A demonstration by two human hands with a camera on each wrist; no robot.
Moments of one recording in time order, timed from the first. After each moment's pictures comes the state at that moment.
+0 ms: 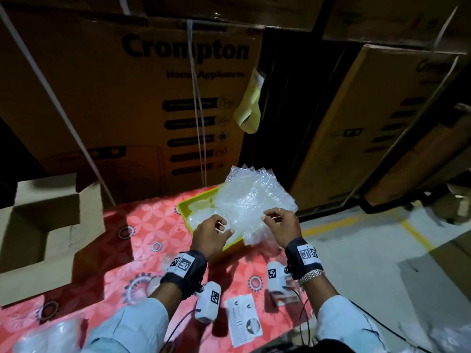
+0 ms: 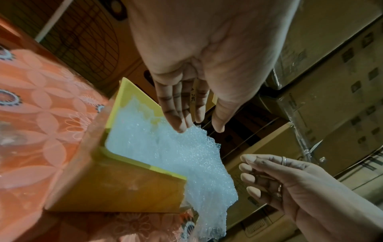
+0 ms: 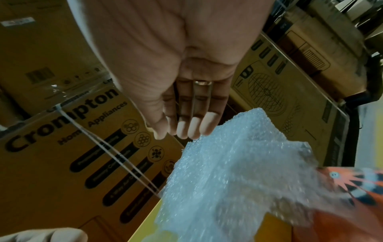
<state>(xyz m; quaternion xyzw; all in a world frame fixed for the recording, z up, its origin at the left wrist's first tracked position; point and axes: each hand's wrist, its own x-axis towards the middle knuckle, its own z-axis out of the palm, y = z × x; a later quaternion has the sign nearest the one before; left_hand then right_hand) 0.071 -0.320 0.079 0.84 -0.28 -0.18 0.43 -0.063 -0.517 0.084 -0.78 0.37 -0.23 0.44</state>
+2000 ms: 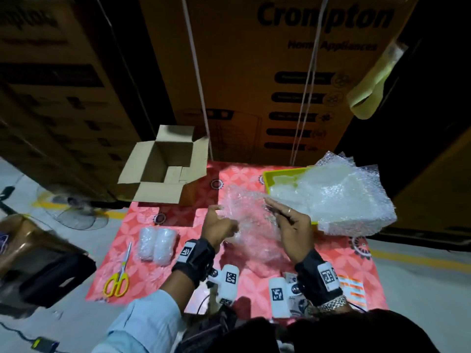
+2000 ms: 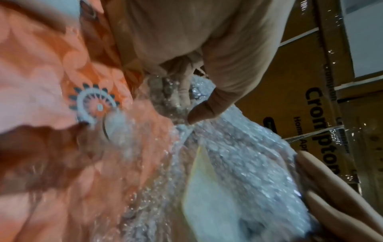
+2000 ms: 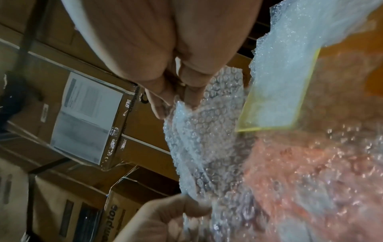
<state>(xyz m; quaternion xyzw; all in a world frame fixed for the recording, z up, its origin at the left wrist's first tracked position) 0.046 -0.155 0.088 0.70 0.13 -0.22 0.67 -0.046 -0.331 0.121 -0.72 0.09 -0.17 0.67</state>
